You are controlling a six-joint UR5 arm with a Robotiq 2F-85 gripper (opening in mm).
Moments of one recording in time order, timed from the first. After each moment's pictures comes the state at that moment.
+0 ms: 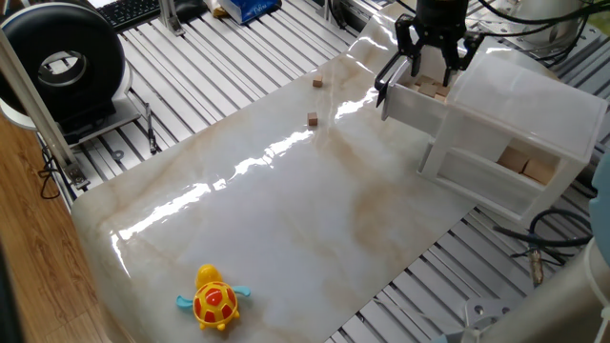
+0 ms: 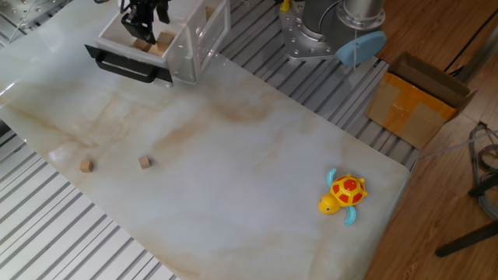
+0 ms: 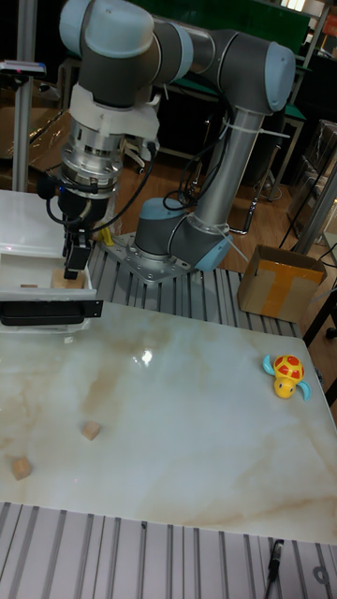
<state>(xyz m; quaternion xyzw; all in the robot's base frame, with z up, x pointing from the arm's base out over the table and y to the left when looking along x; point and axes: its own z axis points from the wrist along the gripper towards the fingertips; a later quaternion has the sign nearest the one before) 0.434 -0.172 0.193 0.79 -0.61 -0.01 0.07</state>
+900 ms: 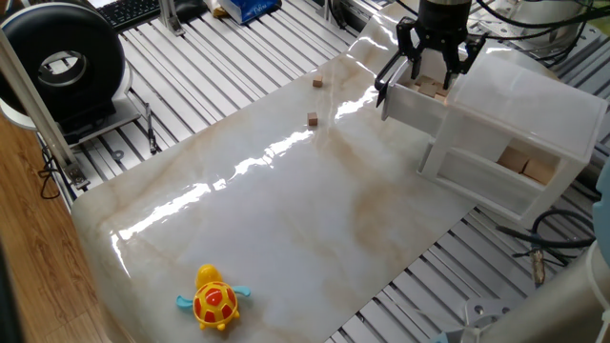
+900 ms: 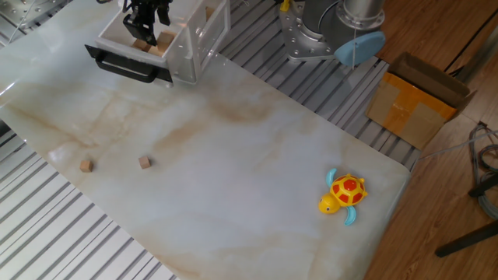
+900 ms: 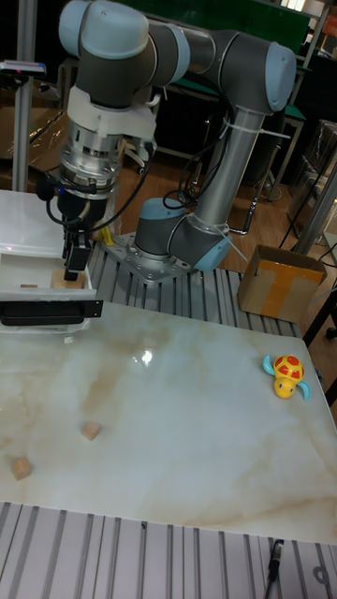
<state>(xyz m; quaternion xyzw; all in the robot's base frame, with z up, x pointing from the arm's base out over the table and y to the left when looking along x) 0.430 -0.171 0.187 0.79 -0.61 -0.02 0.06</state>
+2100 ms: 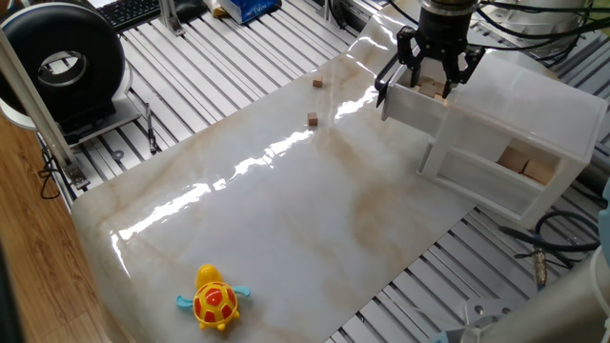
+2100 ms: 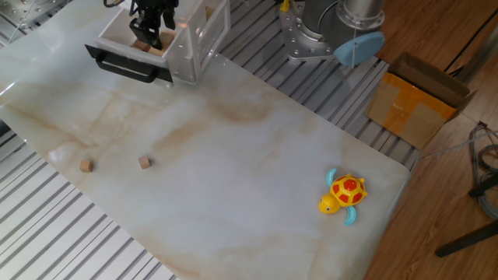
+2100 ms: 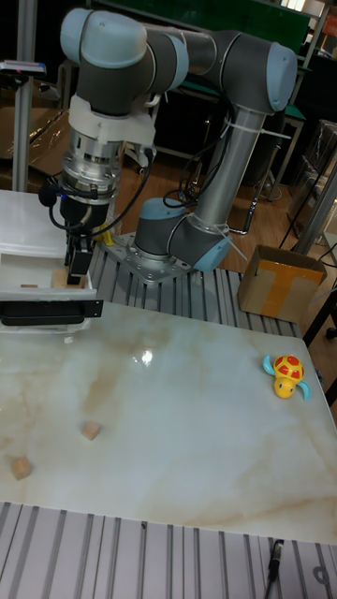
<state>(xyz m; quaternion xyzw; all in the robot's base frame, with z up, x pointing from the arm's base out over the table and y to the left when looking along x) 0.423 -0.165 0.175 0.79 -0.61 -0.02 0.05</state>
